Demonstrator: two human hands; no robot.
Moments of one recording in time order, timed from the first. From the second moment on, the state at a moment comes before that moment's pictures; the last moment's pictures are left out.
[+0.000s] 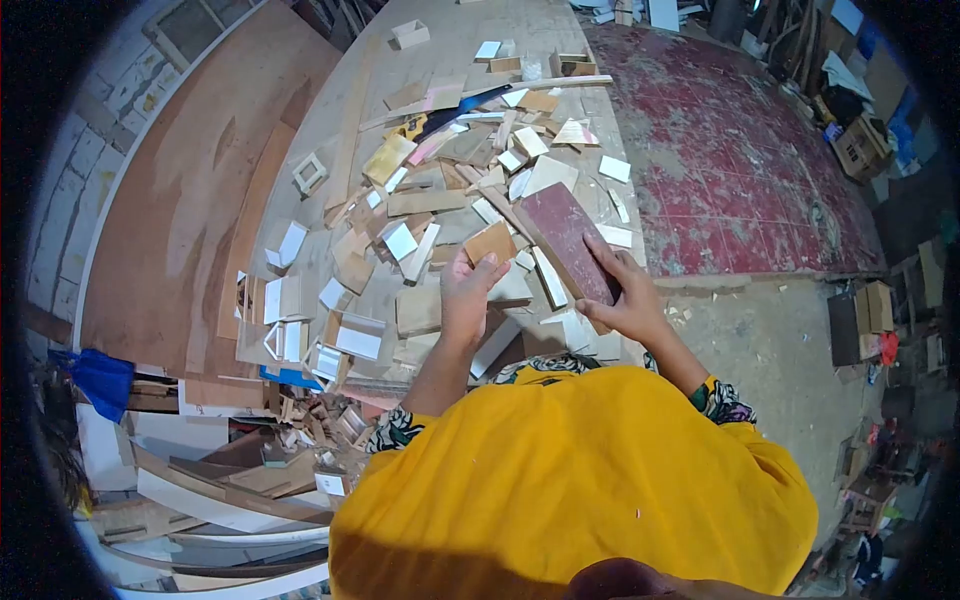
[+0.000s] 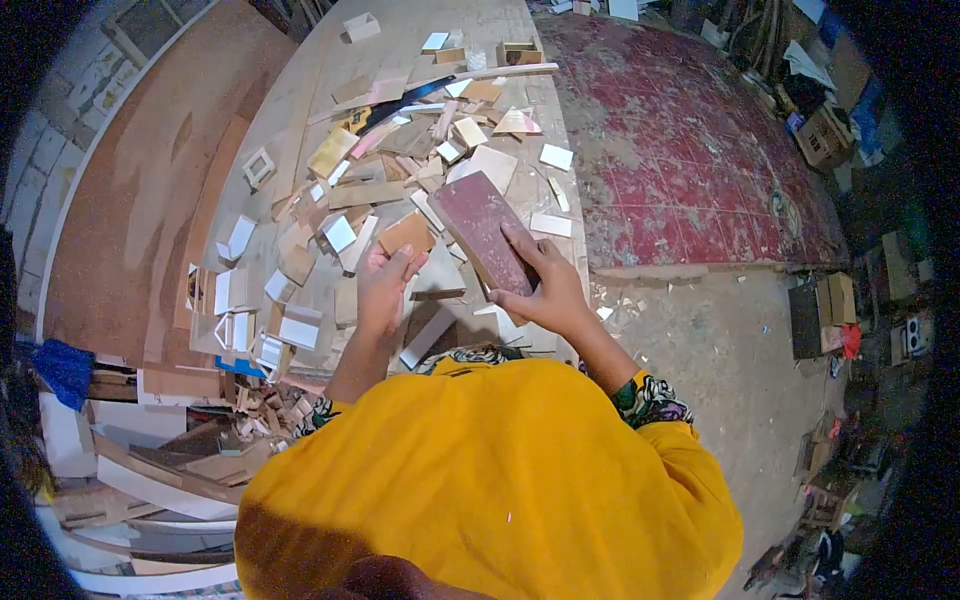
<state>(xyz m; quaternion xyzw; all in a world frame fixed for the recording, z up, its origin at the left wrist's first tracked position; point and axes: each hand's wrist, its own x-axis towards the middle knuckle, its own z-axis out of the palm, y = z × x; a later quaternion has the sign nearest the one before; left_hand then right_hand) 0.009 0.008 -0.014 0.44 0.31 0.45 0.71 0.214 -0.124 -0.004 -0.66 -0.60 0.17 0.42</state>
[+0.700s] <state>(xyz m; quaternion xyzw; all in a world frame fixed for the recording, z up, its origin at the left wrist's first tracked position) 0.049 -0.038 -0.020 0.64 0.40 0.32 0.57 0.233 -0.150 0.000 -0.62 -0.62 0.22 0.43</state>
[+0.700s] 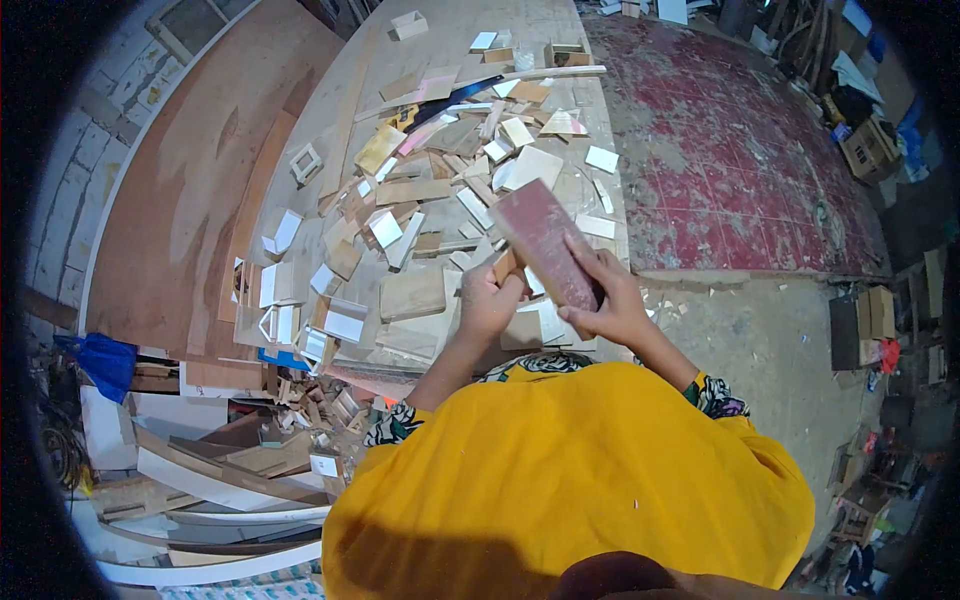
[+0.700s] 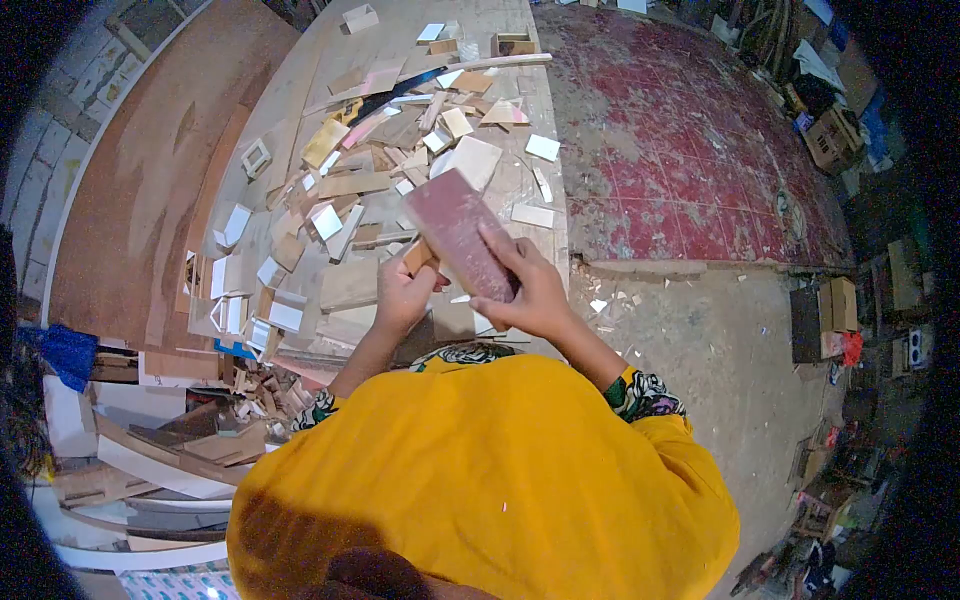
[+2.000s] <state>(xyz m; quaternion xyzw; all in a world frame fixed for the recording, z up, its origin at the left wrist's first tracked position) 0.073 -0.091 -0.015 0.59 0.34 0.33 0.66 0.292 -0.150 -0.034 -0.62 -0.59 0.28 0.43</state>
